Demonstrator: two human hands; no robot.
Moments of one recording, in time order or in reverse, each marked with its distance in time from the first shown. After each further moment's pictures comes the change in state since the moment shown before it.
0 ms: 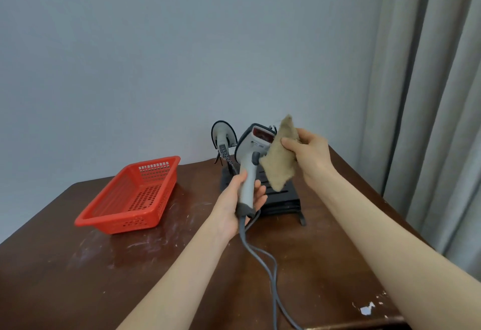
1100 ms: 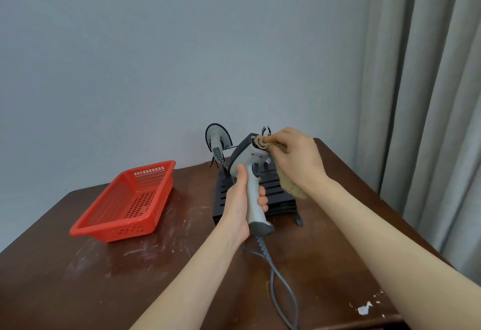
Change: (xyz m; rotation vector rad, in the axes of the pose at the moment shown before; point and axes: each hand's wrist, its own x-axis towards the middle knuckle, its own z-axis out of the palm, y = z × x) left_hand -0.002 -0.014 0.025 0.167 -0.004 0.094; right_hand -0.011 -0.004 0.000 -0.785 -0.044 -0.560
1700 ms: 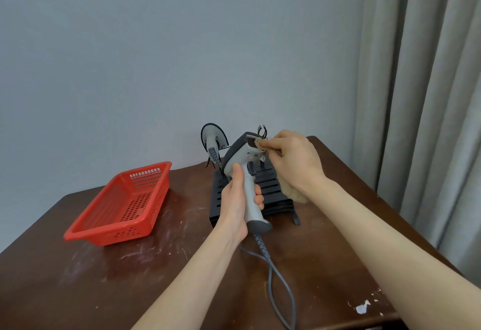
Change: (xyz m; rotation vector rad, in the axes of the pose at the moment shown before) left_hand 0.002 -0.001 0.003 0.082 0.065 0.086; right_hand -0.004 0.001 -0.004 -0.149 -0.086 -0.011
